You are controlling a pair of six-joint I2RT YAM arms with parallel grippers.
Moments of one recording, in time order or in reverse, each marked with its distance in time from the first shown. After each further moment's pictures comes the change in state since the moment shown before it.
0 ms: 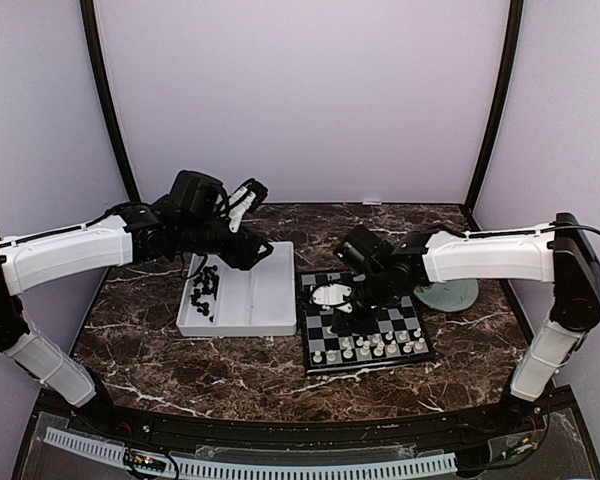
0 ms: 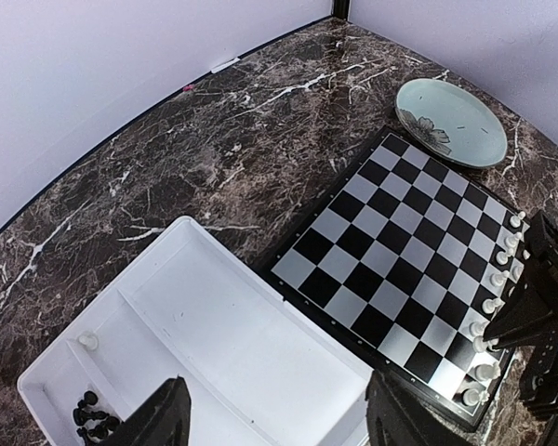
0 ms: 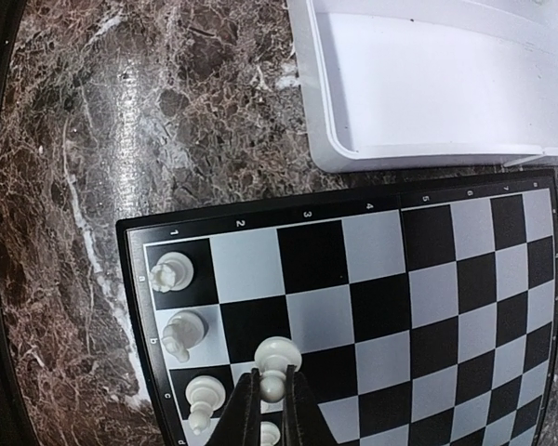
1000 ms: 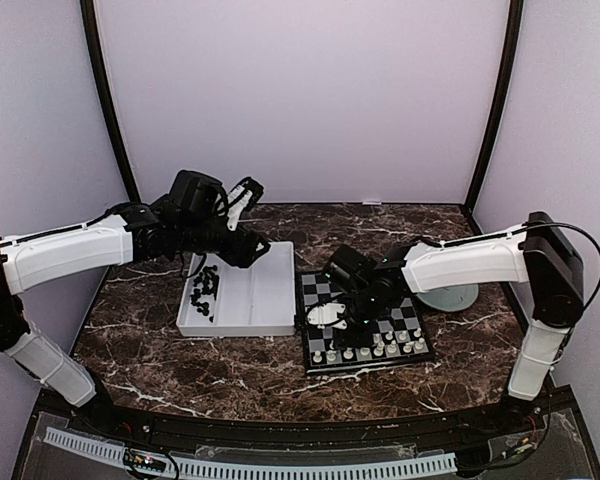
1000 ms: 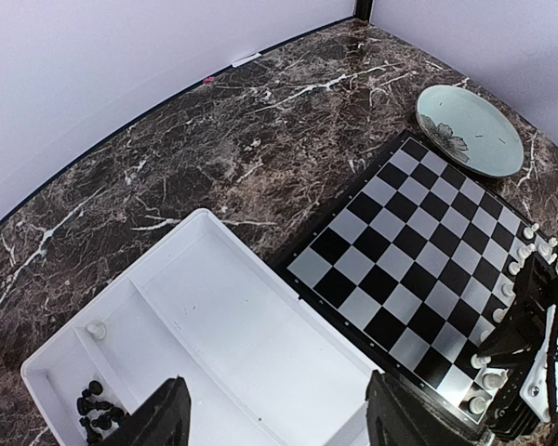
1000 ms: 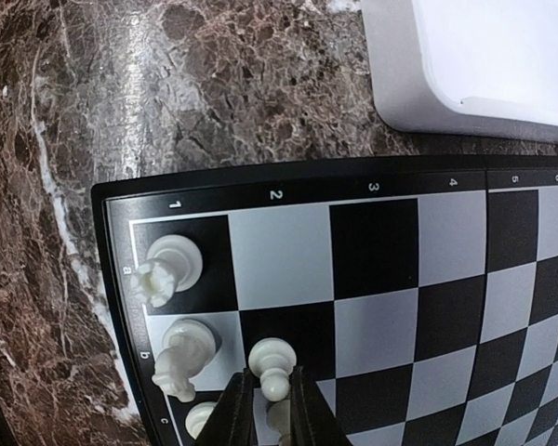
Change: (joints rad) left arm 0.014 0.004 0.000 -0.002 -0.039 -0.037; right arm 0.038 0.108 0.000 -0.016 0.054 -0.022
